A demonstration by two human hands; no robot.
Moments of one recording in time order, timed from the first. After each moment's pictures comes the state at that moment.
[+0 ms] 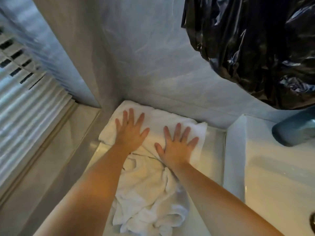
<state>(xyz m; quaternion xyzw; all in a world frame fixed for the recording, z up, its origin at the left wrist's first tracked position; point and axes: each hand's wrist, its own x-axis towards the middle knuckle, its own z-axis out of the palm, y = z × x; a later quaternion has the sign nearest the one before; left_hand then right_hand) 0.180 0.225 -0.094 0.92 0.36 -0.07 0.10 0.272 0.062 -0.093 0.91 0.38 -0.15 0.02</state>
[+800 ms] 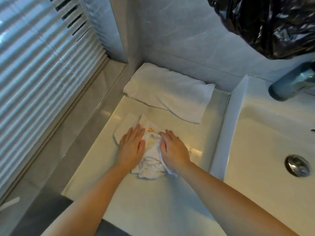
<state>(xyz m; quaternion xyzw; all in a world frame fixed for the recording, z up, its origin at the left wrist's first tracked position) -0.020 0.053 -0.080 0.89 0.39 0.00 0.24 0.128 -0.062 -0.055 0.83 0.47 -0.26 -0.17</state>
